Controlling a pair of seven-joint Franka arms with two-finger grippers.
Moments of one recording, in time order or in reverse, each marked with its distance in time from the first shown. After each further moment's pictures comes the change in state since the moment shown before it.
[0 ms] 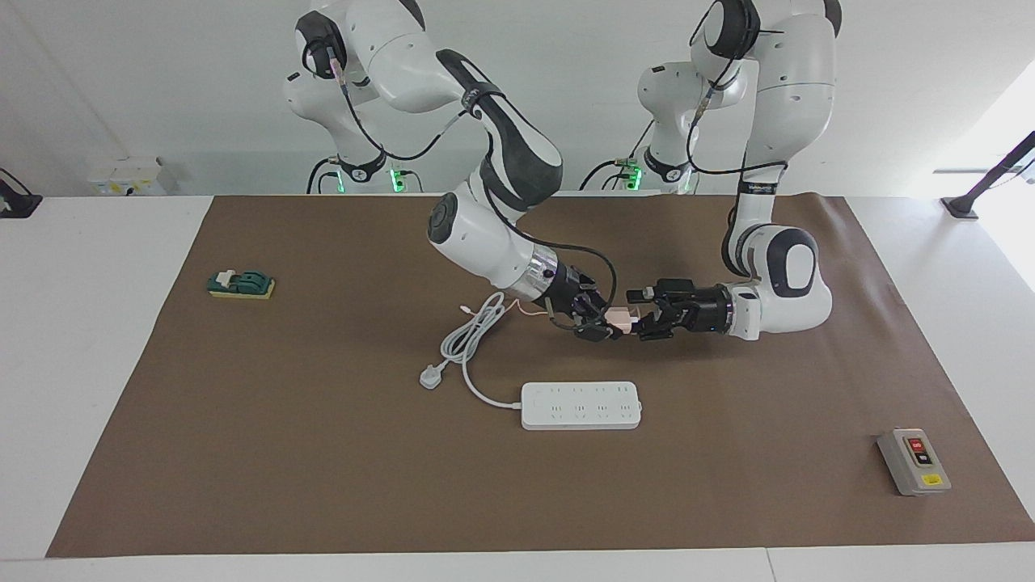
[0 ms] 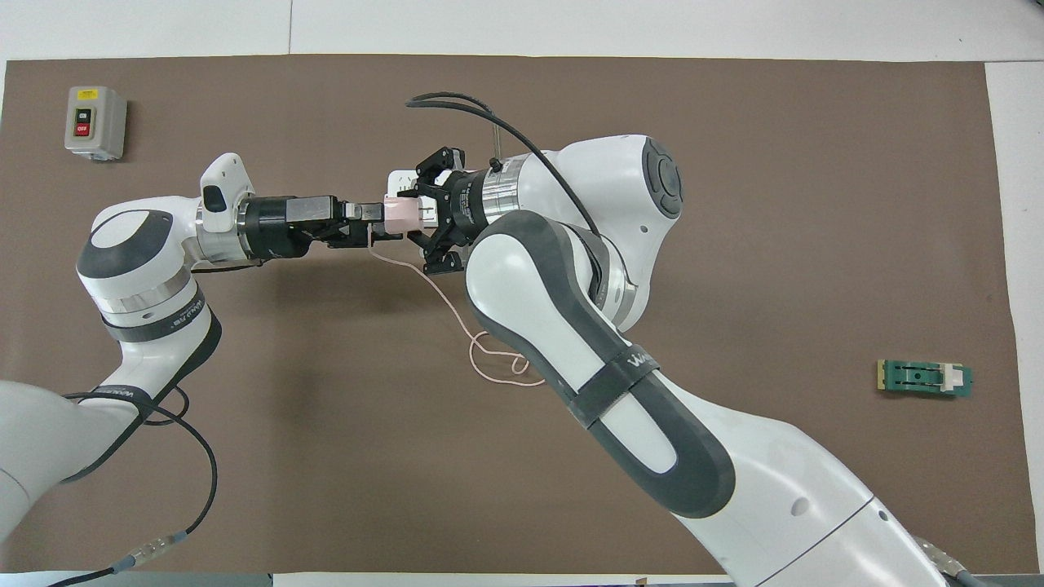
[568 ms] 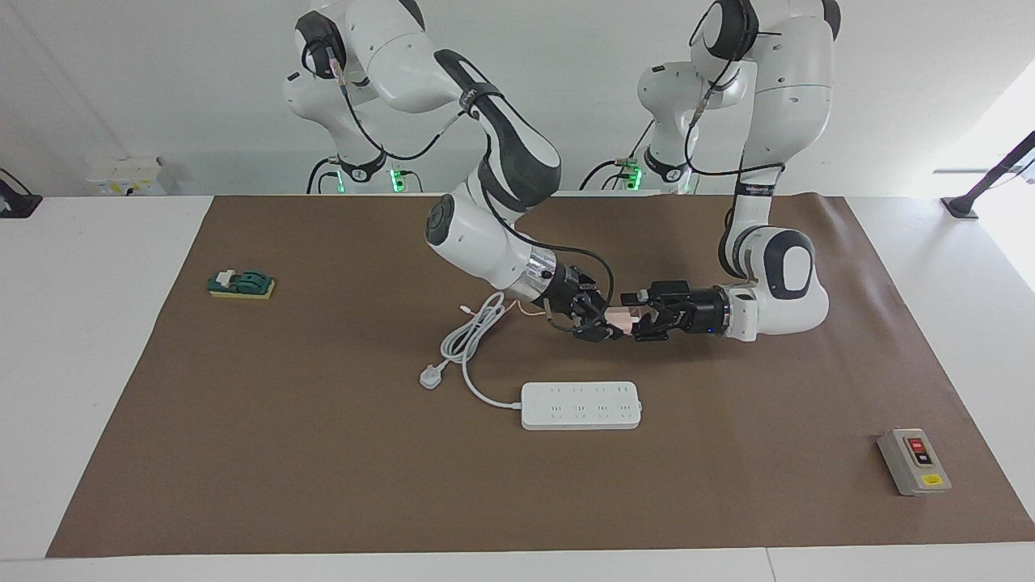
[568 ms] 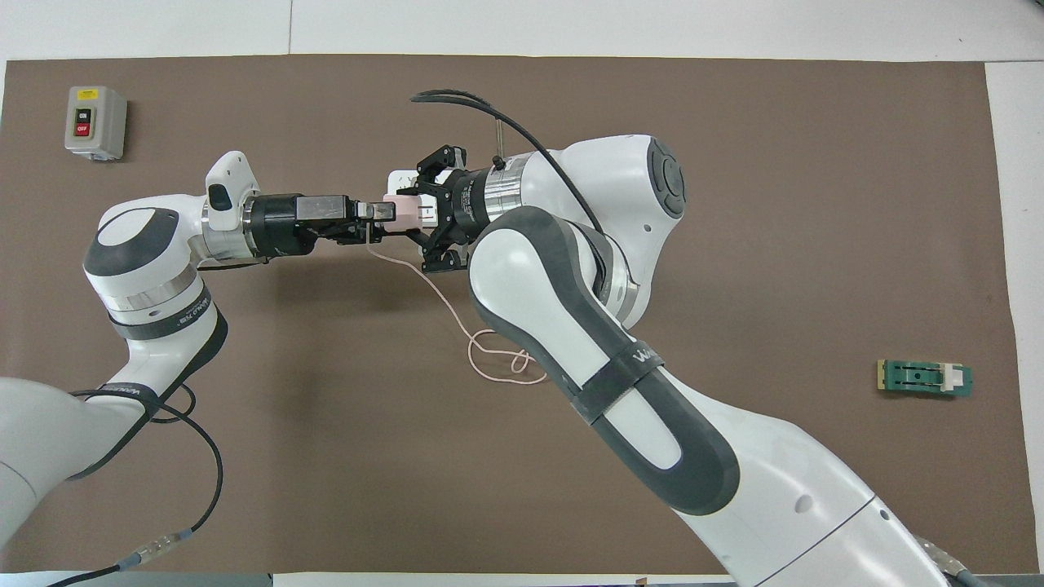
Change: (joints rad) left arm -0.011 0.006 -0.002 0.009 -0.014 0.003 0.018; right arm -0.001 0.000 -0.001 0.000 0.033 0.000 0.001
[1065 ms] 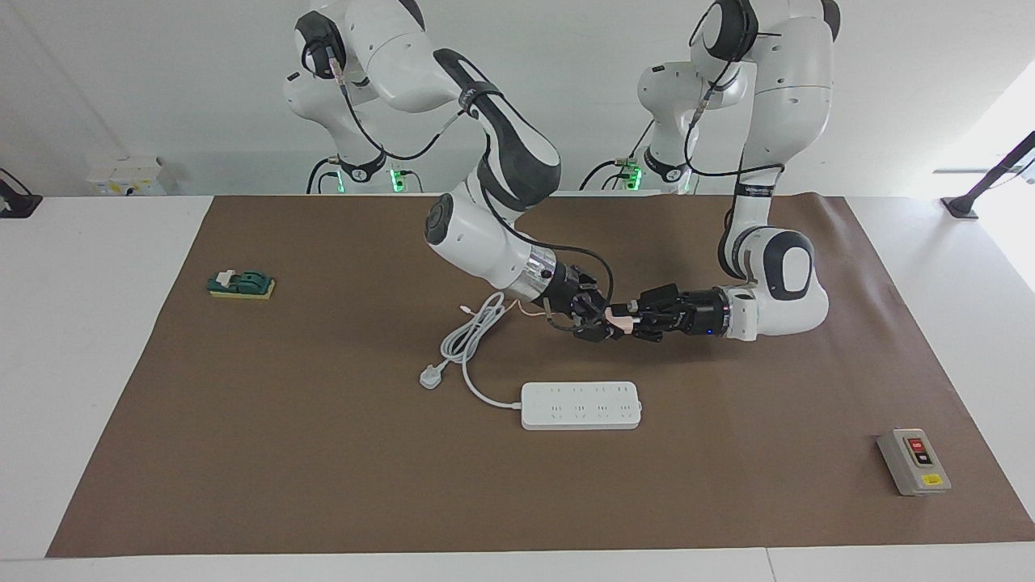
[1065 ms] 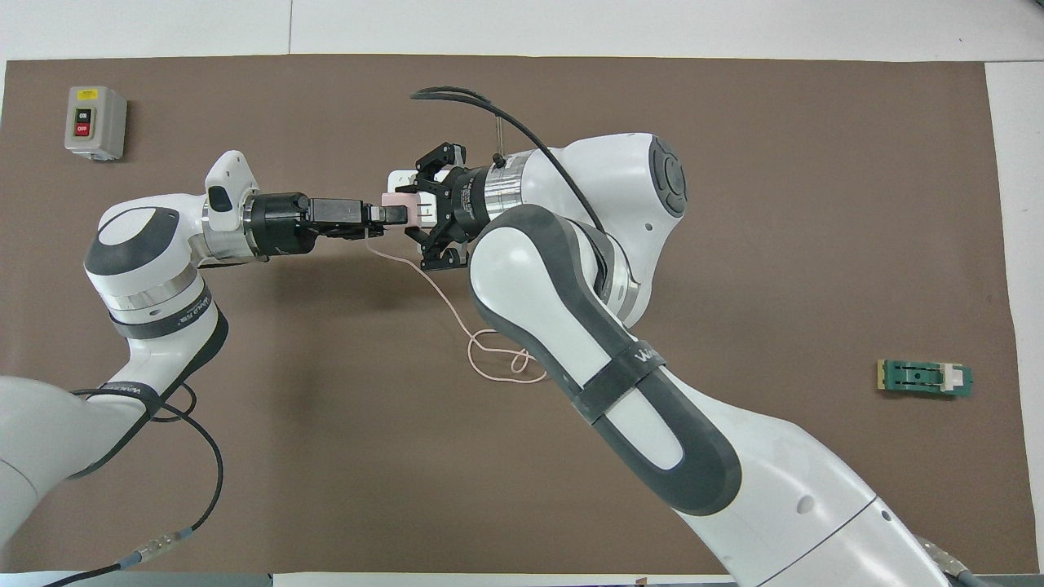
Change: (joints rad) left arm 0.000 0.003 0.001 0.003 -0.001 0.008 0.067; right arm 0.000 0.000 -0.001 0.007 0.001 0.000 0.000
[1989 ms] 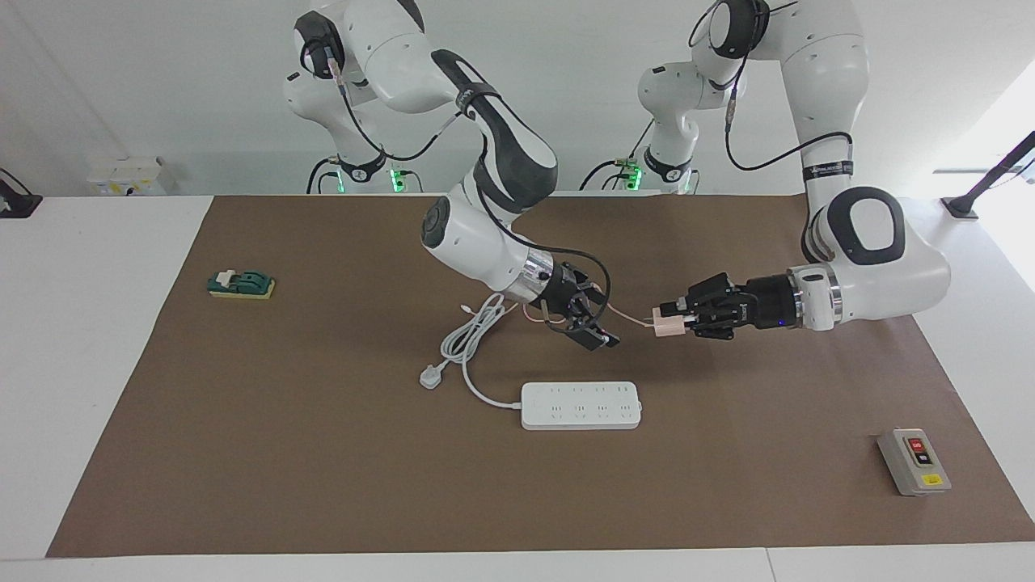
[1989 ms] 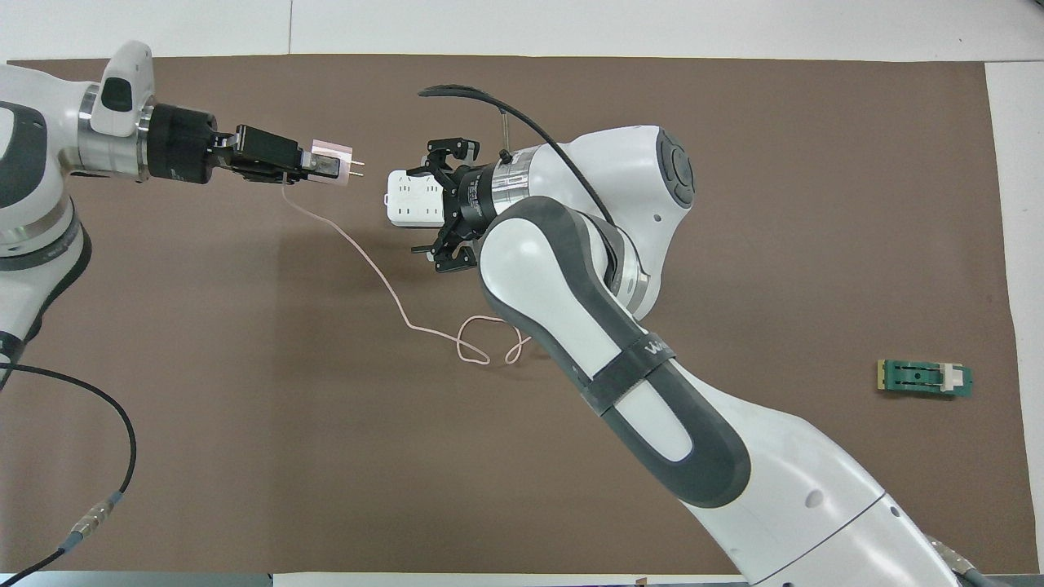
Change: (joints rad) left arm 0.049 -0.021 0.017 0.408 0.537 0.001 -0.468; right arm -0.020 0.001 -0.016 0.008 -0.003 -0.053 0.000
